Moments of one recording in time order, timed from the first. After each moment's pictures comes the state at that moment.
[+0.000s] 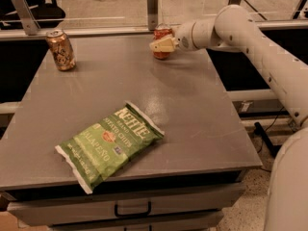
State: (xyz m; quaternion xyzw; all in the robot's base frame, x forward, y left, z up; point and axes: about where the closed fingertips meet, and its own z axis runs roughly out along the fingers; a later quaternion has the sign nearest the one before) arm 0.804 -0.044 0.888 -0.40 0.73 0.19 0.52
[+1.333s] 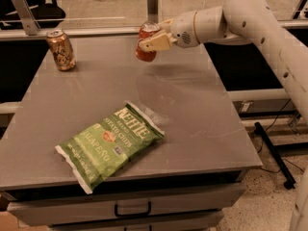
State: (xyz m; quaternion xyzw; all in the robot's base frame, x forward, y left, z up) arm 0.719 -0.003 0.939 -0.49 0.66 0.28 0.51
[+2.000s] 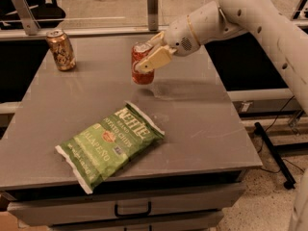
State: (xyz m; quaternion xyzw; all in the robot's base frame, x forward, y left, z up) arm 0.637 0.015 0.919 -0.60 0.64 0.30 0.38
